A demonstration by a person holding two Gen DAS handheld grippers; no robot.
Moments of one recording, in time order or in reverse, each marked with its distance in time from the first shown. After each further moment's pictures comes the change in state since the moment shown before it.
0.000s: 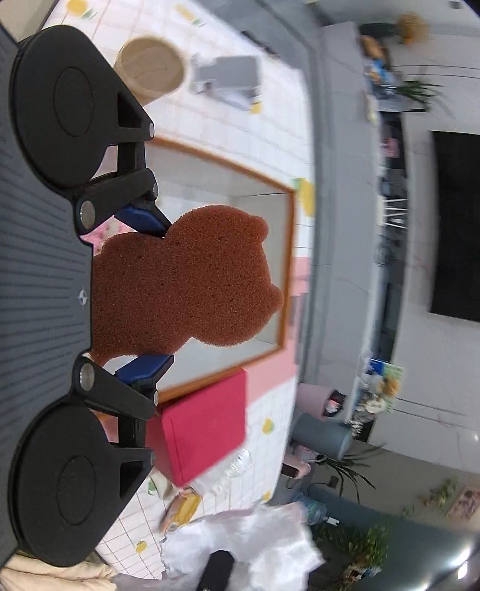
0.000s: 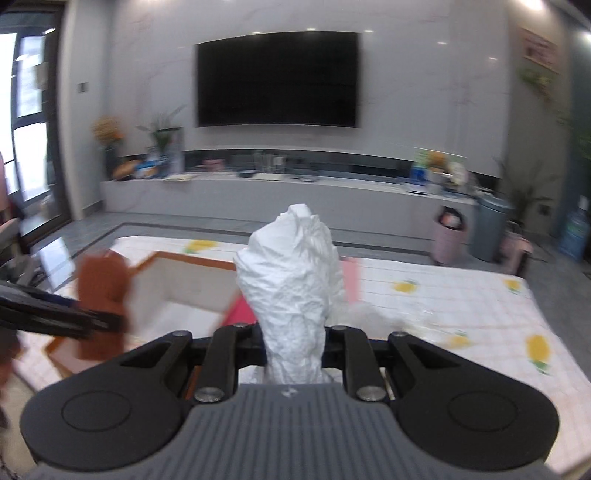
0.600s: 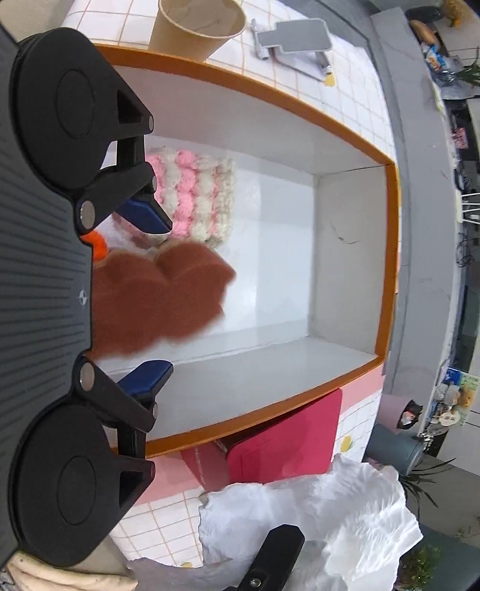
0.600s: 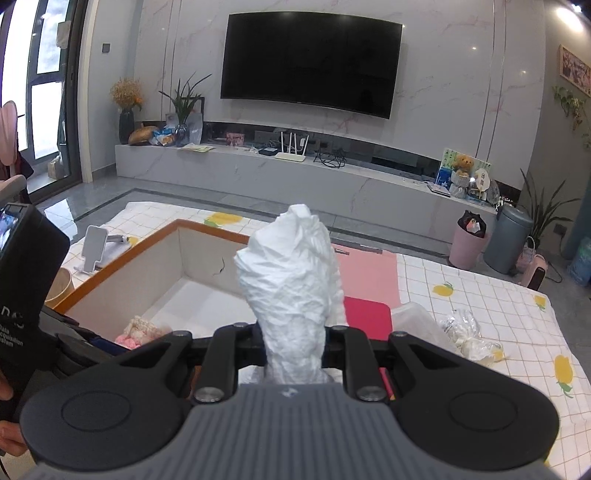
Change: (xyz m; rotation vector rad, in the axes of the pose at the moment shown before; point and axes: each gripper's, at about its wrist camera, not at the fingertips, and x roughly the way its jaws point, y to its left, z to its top) left arm 0.050 0.000 -0.019 0.011 0.239 0.022; right arm 0.063 0.048 -0.006 -0.104 0.056 -0.011
